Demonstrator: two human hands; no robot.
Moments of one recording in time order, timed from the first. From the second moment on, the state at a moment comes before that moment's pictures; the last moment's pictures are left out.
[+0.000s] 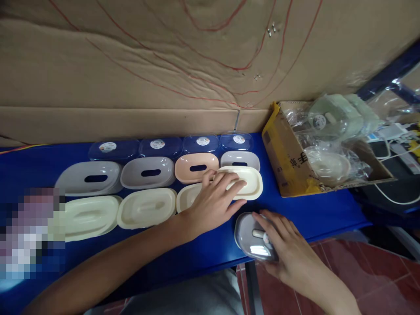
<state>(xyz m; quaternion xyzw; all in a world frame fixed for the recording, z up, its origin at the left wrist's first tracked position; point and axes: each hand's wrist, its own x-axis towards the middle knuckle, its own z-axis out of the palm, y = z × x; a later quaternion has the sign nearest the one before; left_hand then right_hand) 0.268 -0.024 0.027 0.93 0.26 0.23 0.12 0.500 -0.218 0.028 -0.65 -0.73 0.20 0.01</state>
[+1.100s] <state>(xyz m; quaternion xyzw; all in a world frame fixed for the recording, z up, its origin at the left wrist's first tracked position) 0.188 -0.094 0.020 0.77 0.19 0.23 0.57 0.519 -0.230 0.040 -0.63 -0.73 0.26 0.05</state>
